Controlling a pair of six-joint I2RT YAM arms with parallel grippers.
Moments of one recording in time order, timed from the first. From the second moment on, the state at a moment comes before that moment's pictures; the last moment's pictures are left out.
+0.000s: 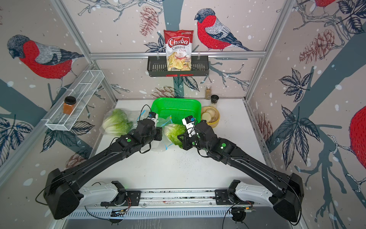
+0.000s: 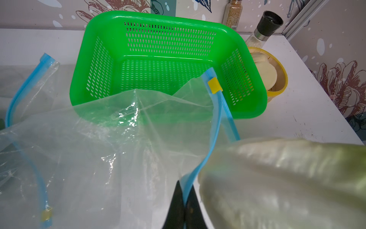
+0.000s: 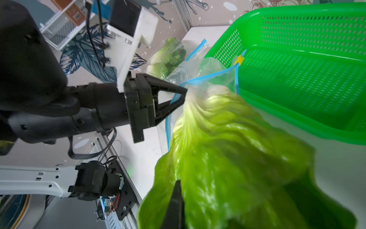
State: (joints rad) left arm -0.69 1.22 0.94 -0.36 -0.21 -0.41; right arm 0.92 1.11 0.97 -0.35 -0.14 0.42
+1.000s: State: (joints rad) left arm -0.74 1.08 0.96 -0.36 -0.03 -0.30; right arm 1.04 1.41 1.15 -0.32 -0.11 0.29
